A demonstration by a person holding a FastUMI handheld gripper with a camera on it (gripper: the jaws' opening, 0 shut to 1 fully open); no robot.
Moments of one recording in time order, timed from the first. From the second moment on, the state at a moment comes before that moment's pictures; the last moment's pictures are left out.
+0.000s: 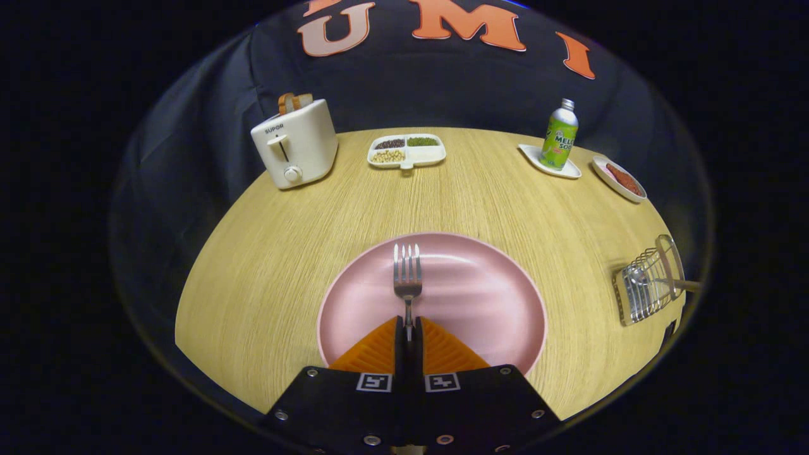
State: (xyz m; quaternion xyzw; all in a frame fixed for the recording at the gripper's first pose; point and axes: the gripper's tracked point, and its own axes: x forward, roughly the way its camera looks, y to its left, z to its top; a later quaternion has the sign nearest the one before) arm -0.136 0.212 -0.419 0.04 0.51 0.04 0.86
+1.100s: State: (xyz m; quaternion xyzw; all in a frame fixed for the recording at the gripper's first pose) arm -0.125 -0.062 -0.306 0.00 0.45 -0.09 0.89
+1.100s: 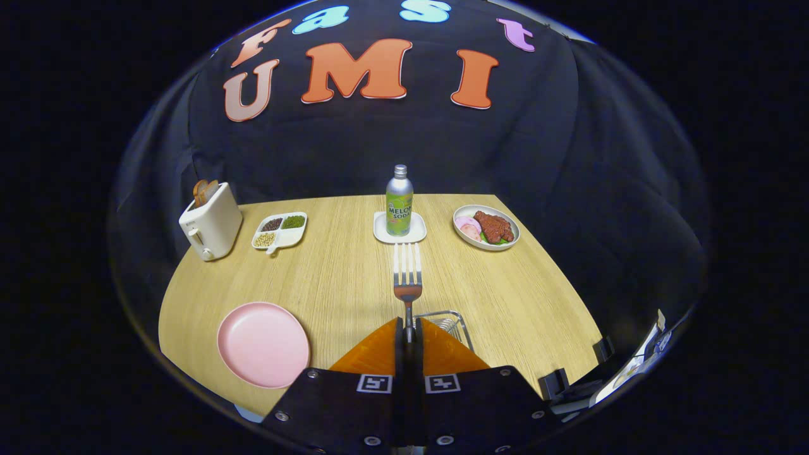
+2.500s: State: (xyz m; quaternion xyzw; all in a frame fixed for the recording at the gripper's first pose) arm -0.126 -0.090 -0.330 -0.06 0.50 -0.01 0.86
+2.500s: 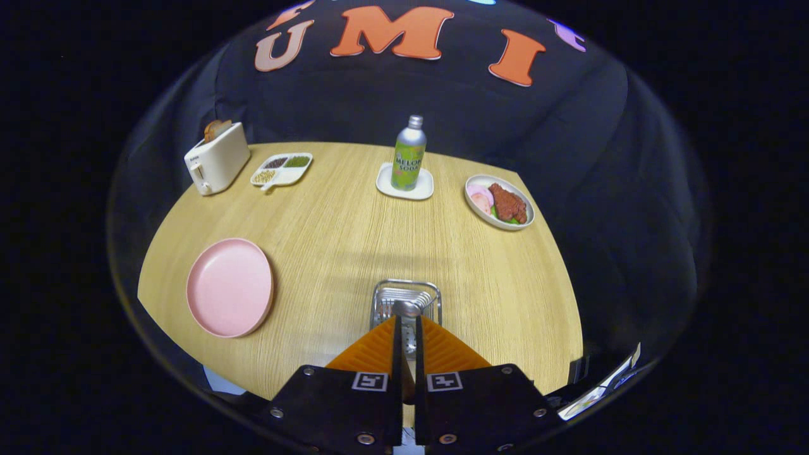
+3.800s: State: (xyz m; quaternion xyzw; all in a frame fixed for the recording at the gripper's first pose) arm -0.012 -0.063 -0.018 -0.04 0.06 0.01 1.00
